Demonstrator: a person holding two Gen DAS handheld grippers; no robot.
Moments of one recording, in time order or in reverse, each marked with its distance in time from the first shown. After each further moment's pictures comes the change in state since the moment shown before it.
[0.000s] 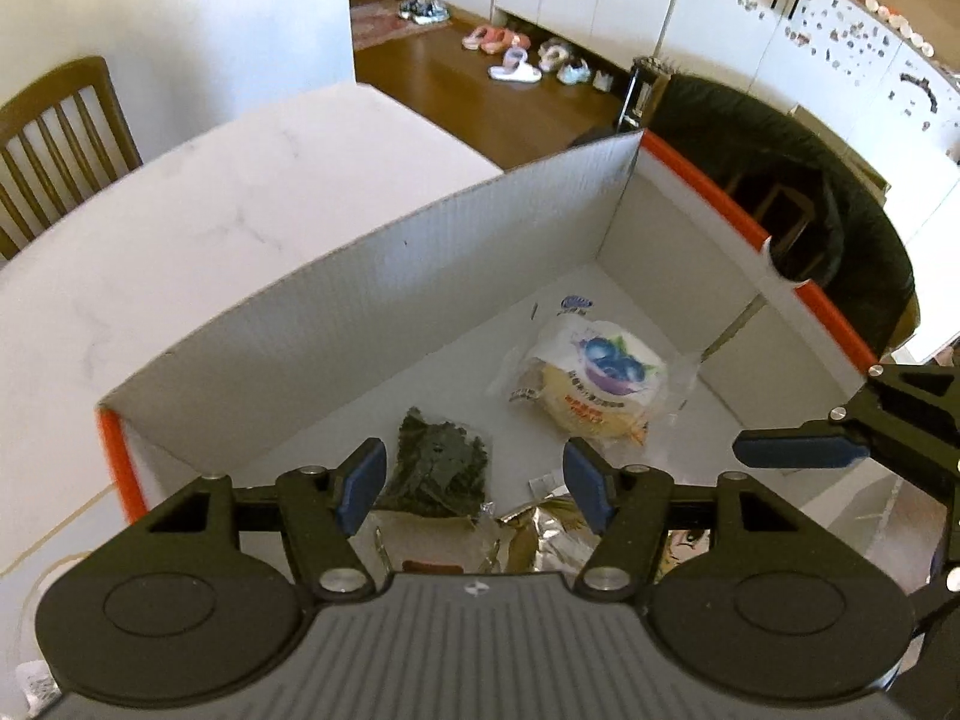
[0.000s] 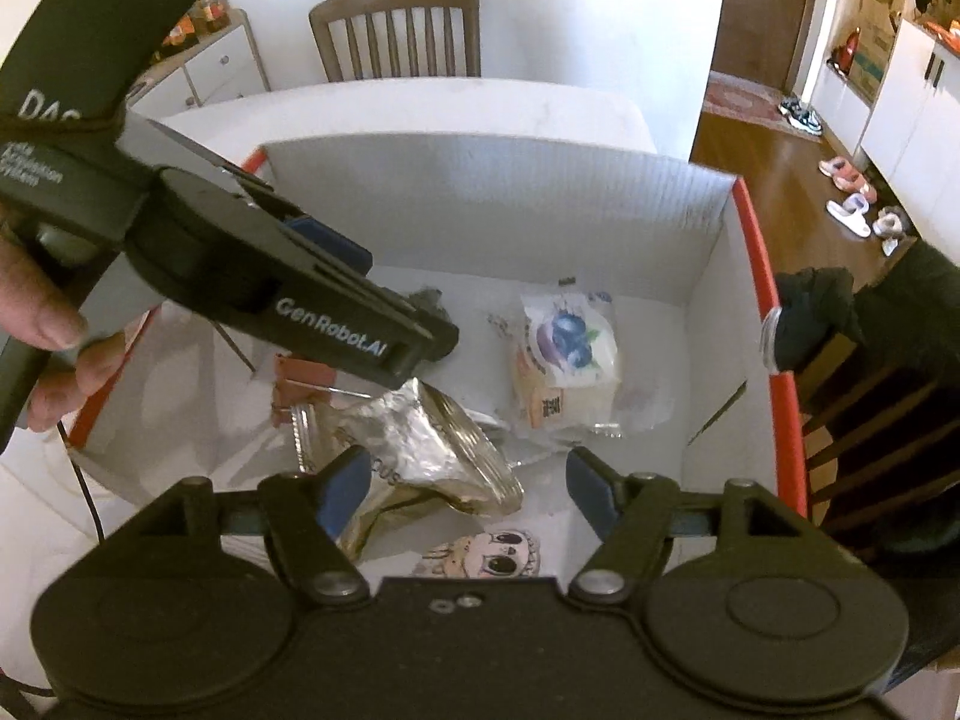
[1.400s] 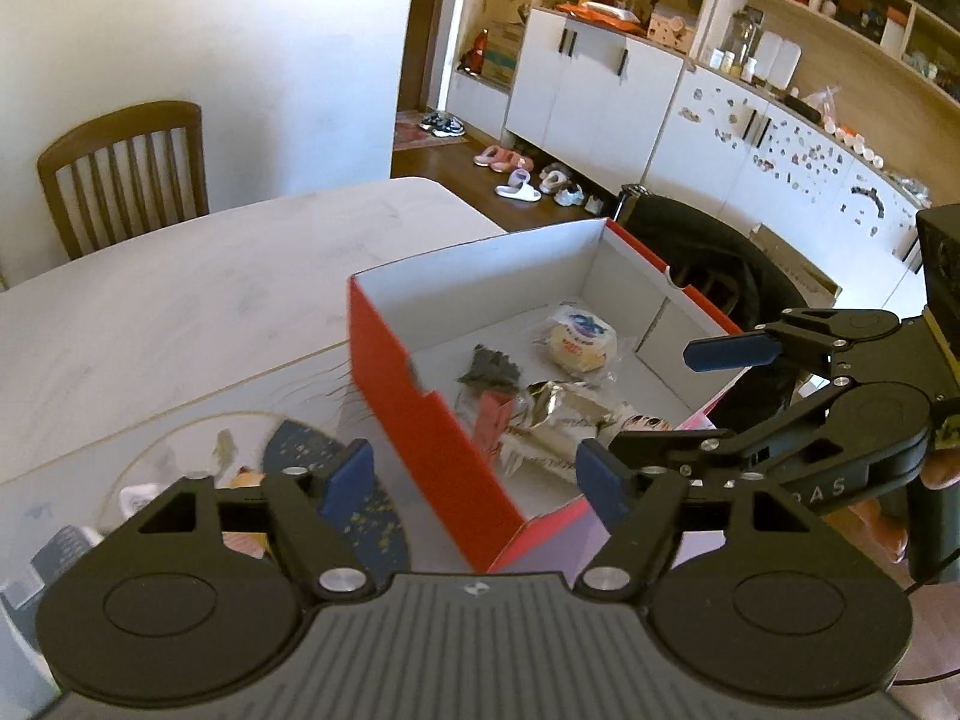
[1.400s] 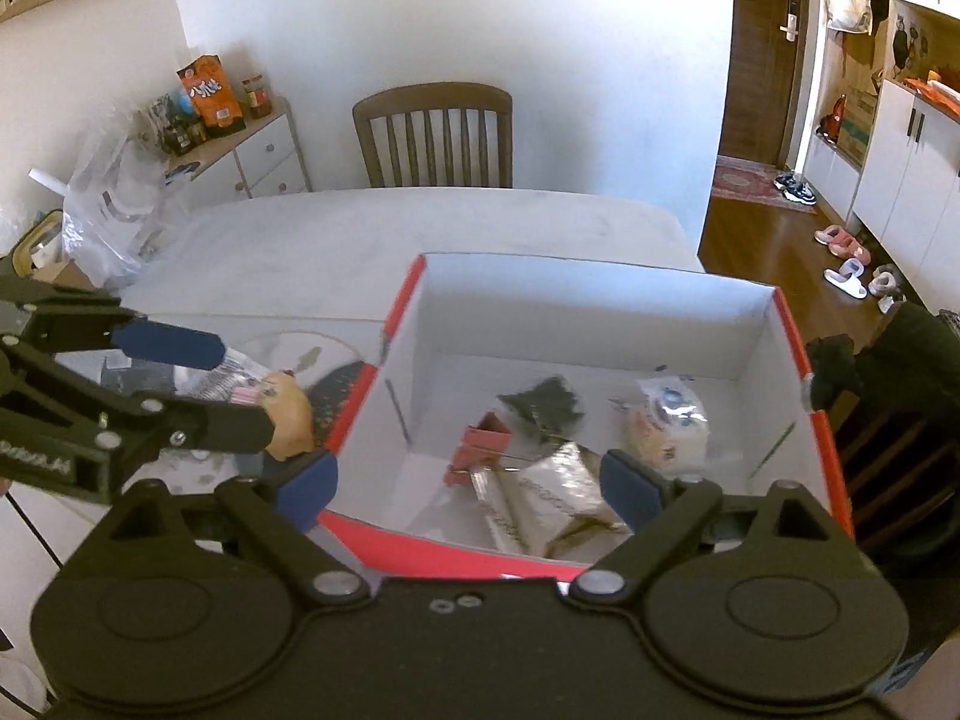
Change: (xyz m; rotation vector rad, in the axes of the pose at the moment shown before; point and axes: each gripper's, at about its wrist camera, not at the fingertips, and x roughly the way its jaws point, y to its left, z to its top) left arm -0.151 0.049 -0.129 -0.095 -0.255 -0.058; right arm -0.062 0.093 -0.010 0.020 -0.199 0.005
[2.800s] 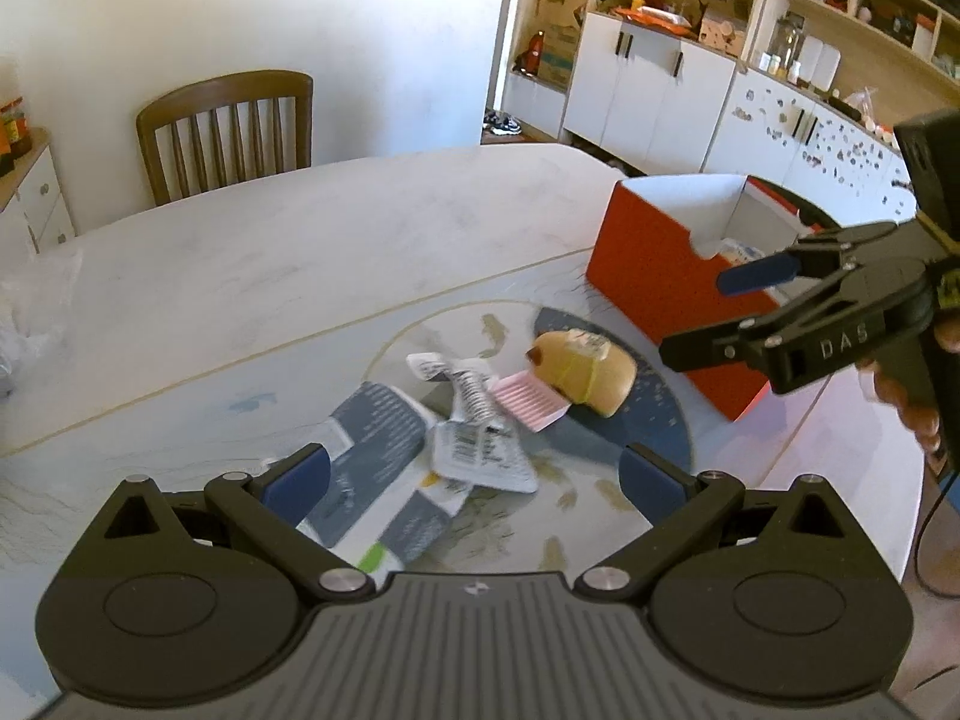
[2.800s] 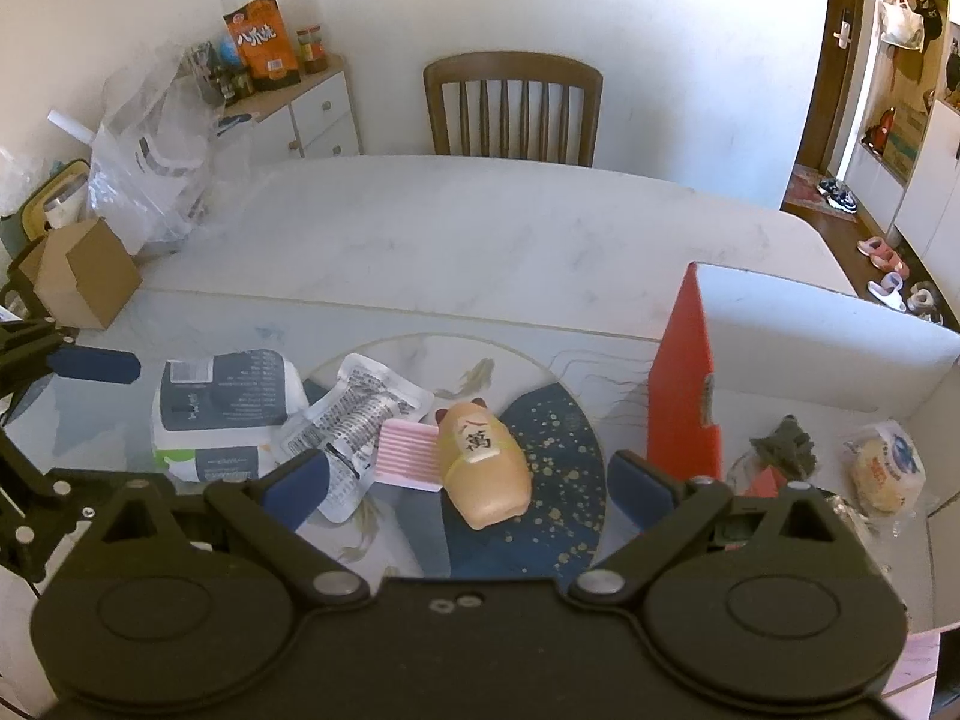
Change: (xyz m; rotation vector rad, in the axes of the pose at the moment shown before) left arm -0.055 0.183 -0.099 0.006 -0.010 0.066; right arm 0.093 0.155 0.024 -0.057 0.056 0.003
